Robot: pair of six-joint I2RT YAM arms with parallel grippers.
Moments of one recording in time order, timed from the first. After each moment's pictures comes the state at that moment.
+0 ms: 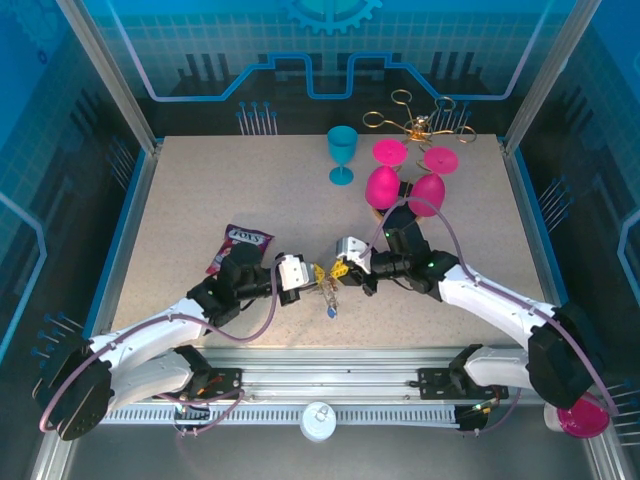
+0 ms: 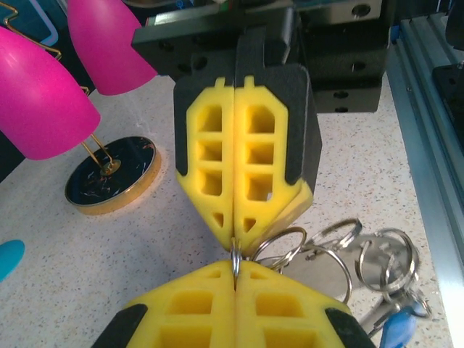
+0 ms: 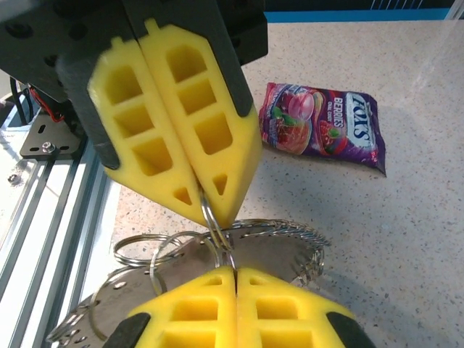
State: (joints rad) left arm -0.67 1.03 0.47 0.25 0.48 0.44; right arm 0.62 1.25 0.74 -0.13 -0.69 -0.49
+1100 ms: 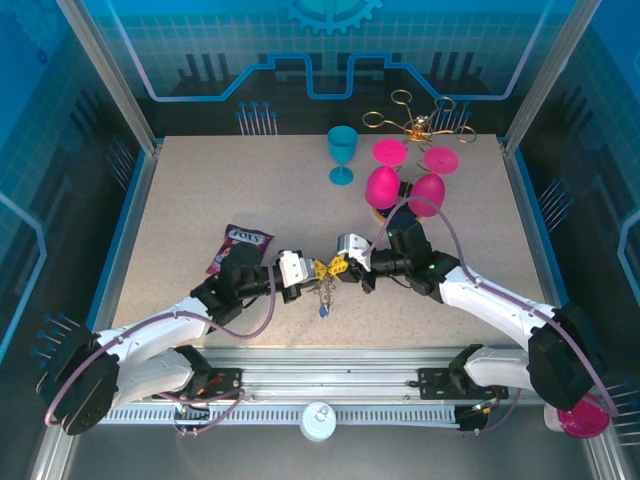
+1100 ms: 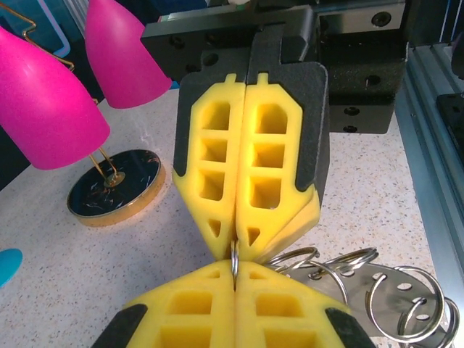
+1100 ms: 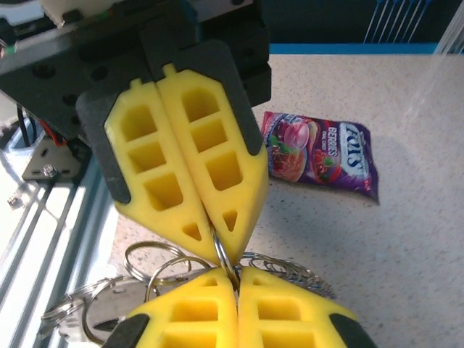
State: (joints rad) left arm -0.66 1.08 0.45 0.37 0.50 0.38; right arm 0.62 1.23 0.72 -0.02 -0.73 -0.44
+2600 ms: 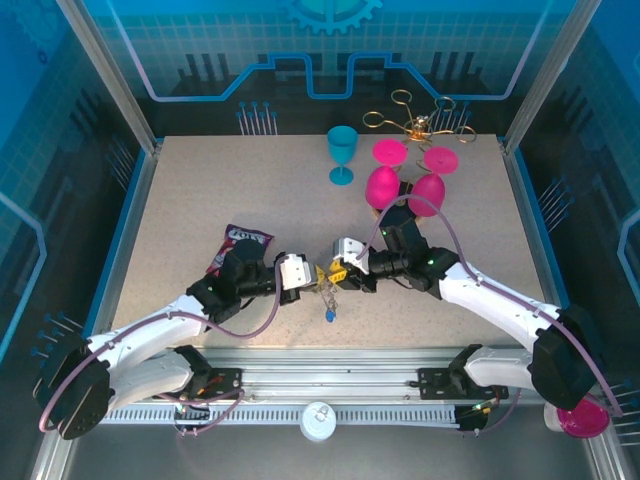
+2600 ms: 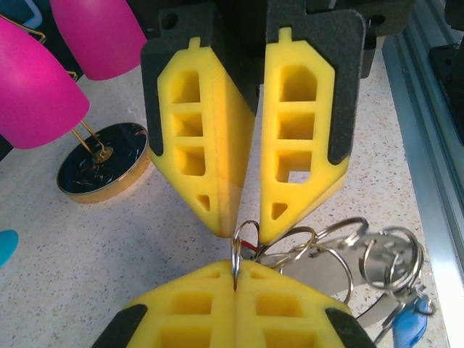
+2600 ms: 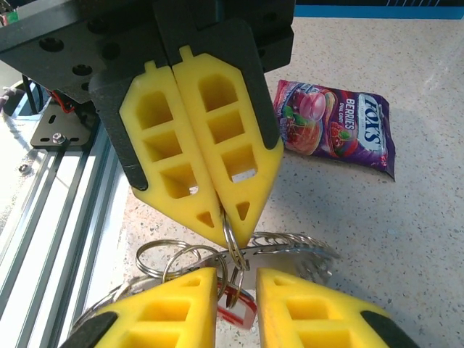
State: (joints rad) left arm -0.67 1.04 0.52 0.14 0.48 0.49; right arm 0.65 1.23 0.80 -0.23 -0.68 -0.53
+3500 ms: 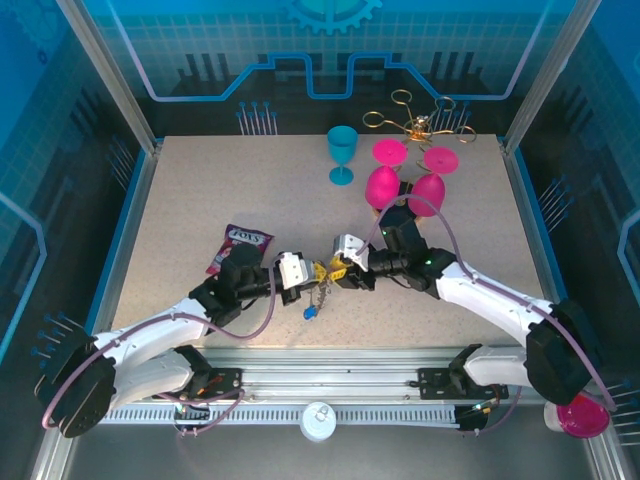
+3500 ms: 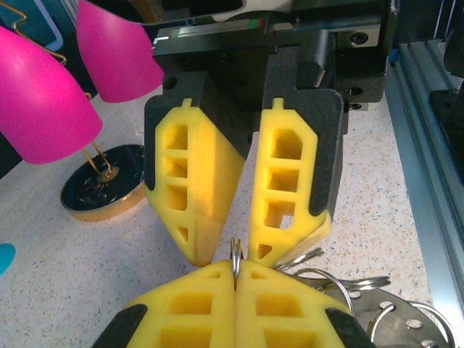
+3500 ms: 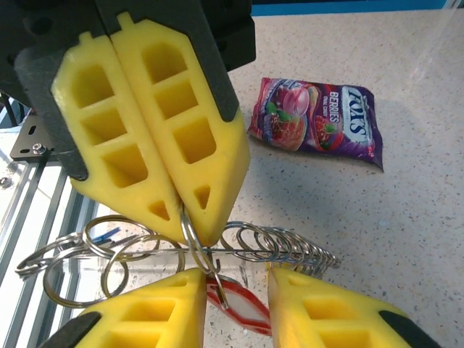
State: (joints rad) left arm -0.67 1.05 0.46 0.33 0.50 0.38; right arm 0.63 1.25 0.76 -0.14 -0.67 -0.47
